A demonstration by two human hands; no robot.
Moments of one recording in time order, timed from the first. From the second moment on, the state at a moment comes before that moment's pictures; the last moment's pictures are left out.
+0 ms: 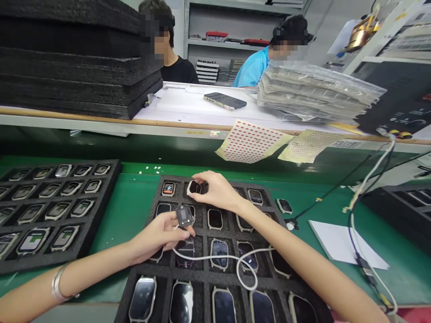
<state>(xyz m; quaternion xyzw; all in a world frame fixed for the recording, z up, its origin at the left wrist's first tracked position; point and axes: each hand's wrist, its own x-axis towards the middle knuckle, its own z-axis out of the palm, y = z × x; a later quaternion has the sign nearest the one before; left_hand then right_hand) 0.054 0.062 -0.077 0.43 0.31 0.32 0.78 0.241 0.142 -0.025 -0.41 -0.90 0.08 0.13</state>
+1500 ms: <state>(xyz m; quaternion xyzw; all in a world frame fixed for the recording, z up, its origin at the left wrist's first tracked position) 0.051 0.057 -0.075 0.54 0.34 0.29 0.72 0.243 0.074 -0.053 -0.26 -0.93 0.14 0.21</state>
